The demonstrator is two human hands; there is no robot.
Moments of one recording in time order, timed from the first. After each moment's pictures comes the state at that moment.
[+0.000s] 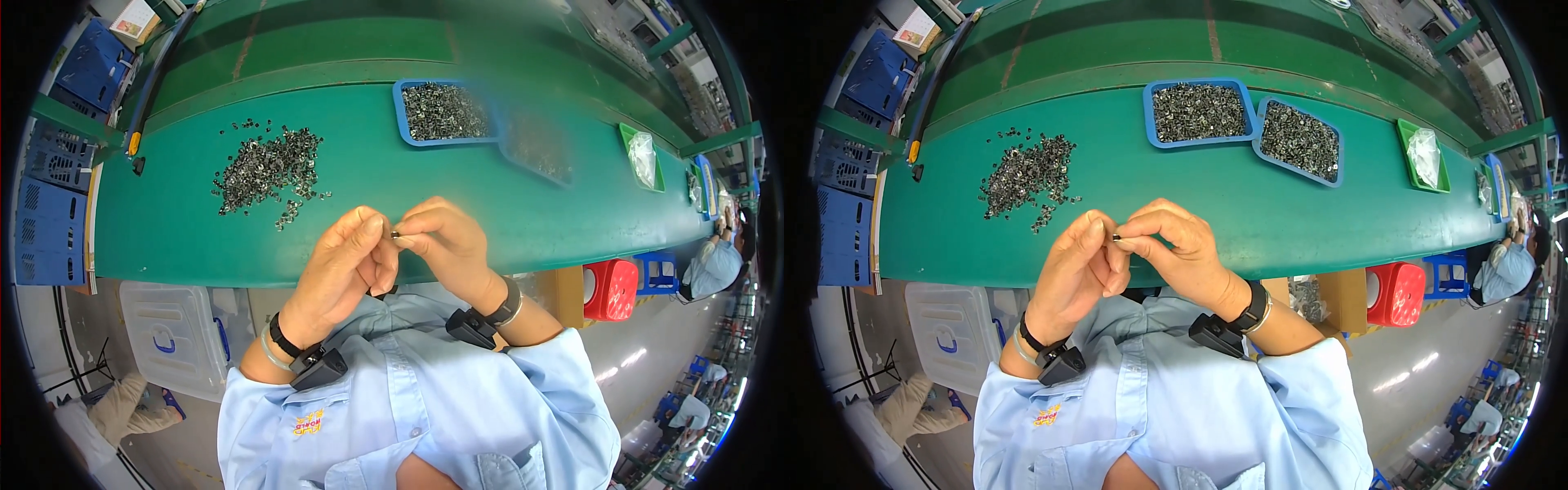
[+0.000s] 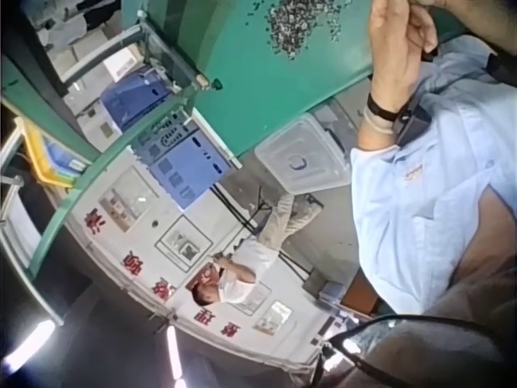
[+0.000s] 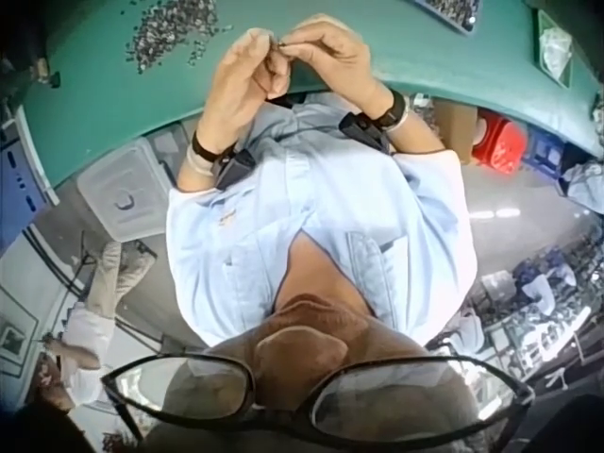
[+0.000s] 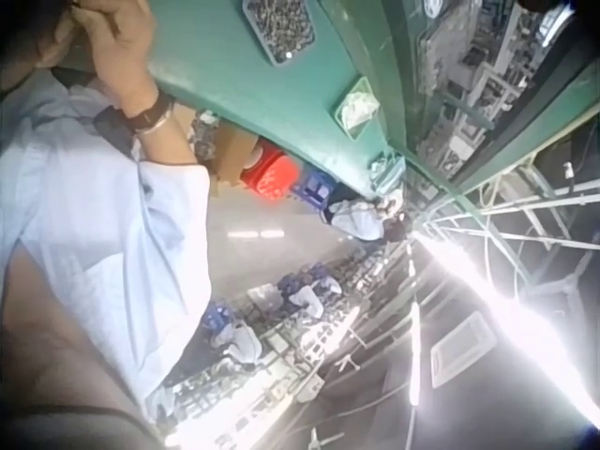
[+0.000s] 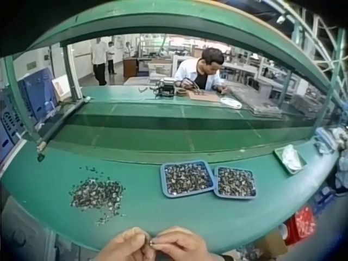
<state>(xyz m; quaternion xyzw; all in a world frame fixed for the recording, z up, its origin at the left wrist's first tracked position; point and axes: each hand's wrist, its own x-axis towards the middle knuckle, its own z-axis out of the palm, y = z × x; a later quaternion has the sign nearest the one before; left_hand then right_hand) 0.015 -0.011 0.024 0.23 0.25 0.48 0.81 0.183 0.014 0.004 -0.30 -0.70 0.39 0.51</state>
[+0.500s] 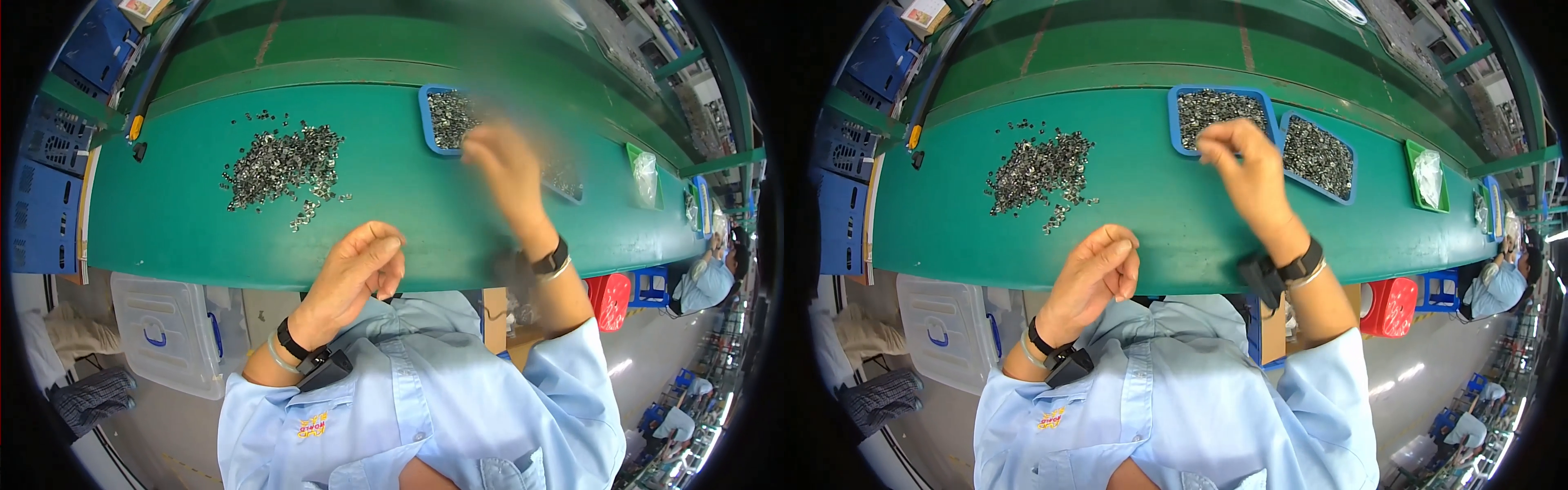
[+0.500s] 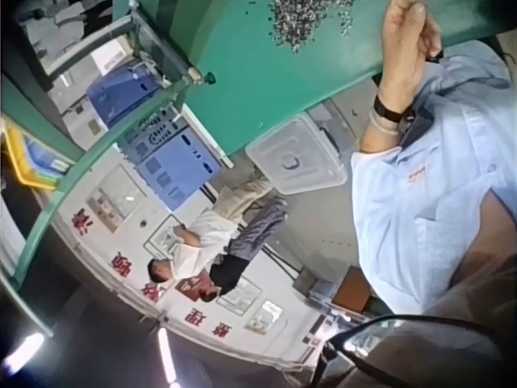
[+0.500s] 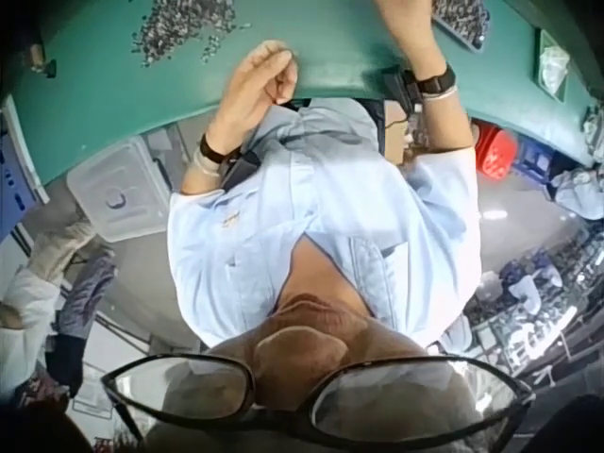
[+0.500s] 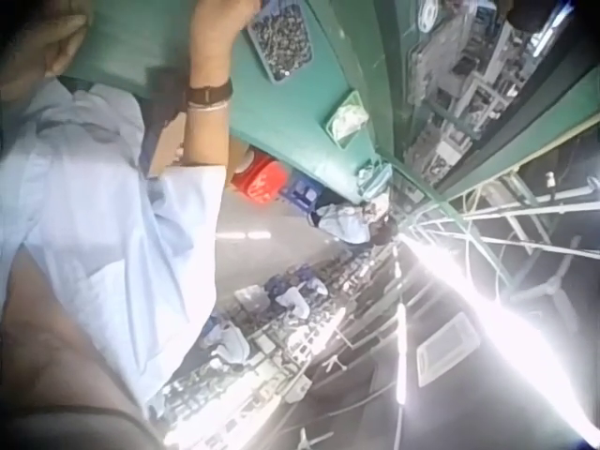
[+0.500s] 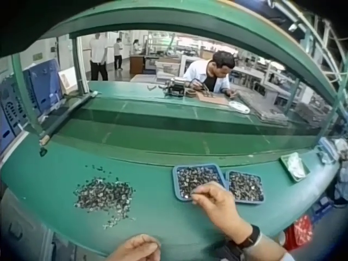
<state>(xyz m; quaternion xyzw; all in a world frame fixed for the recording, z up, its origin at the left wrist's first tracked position) -0.005 -0.015 -0.008 0.24 0.31 0.45 0.80 0.208 0.096 0.021 -0.49 -0.69 0.34 0.41</state>
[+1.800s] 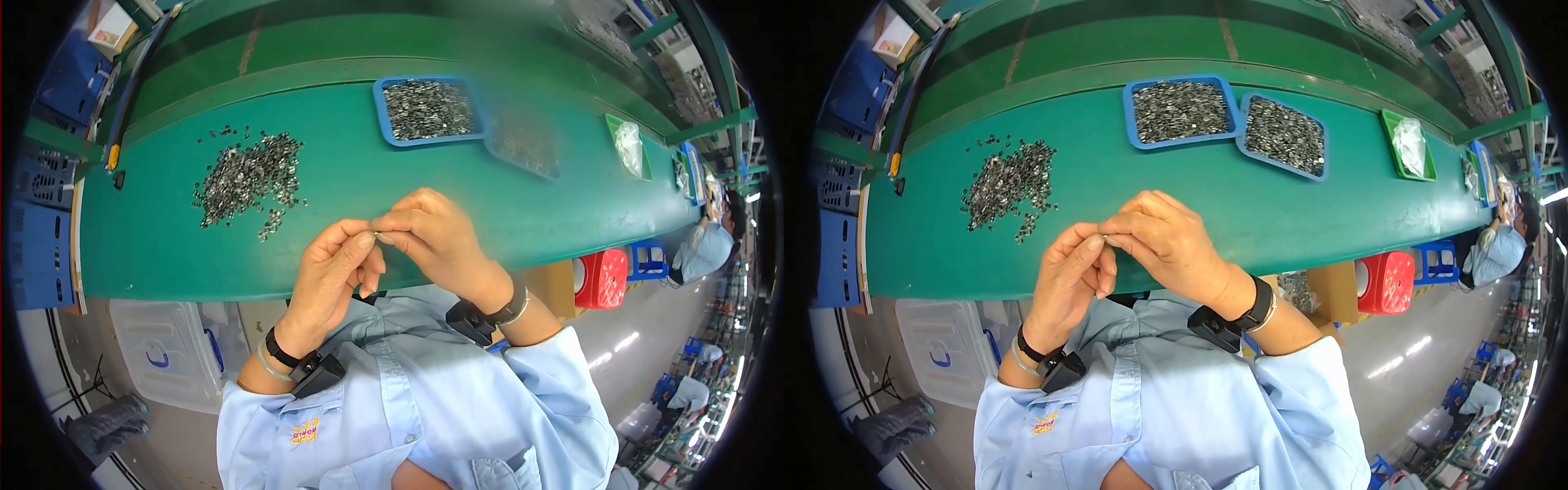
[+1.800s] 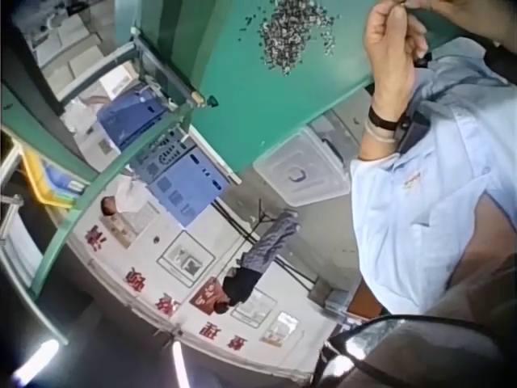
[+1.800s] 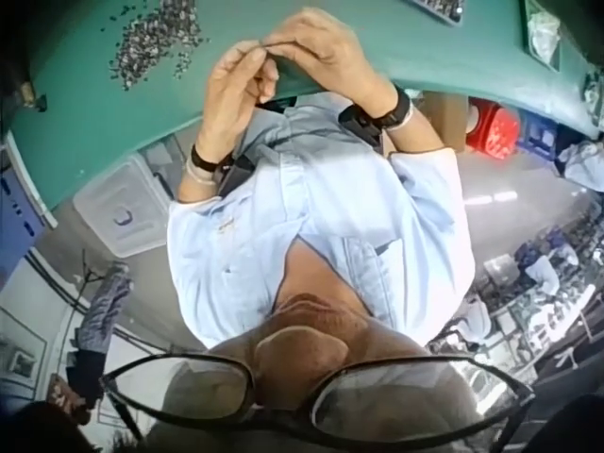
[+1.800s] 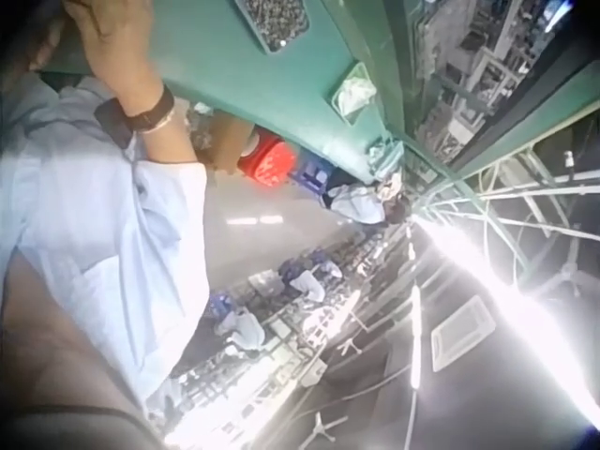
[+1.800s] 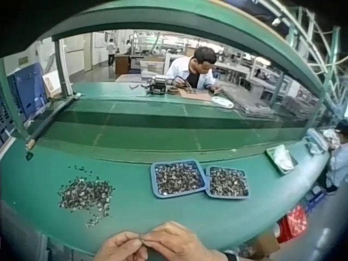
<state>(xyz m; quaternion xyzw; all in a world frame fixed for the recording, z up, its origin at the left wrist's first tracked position) 0.015 -0.011 0.004 0.26 0.34 0.47 0.77 0.190 0.027 0.009 -0.34 -0.80 0.26 0.41</state>
